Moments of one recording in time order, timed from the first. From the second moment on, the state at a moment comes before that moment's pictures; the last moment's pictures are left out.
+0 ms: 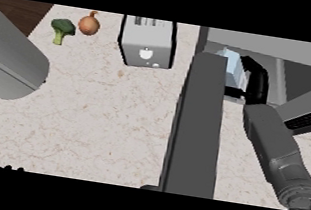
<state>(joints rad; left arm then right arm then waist) 0.77 0.29 -0.32 -1.98 0.37 -0.04 -0.73 -0.92 -0.18 -0.17 -0.18 0.11 -0.56 -0.80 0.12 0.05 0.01</state>
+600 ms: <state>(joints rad) 0.74 0.30 -0.30 -1.94 0.37 -0.05 -0.73 -0.97 -0.22 -0.23 -0.18 0.09 -0.68 -0.84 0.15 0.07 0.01</state>
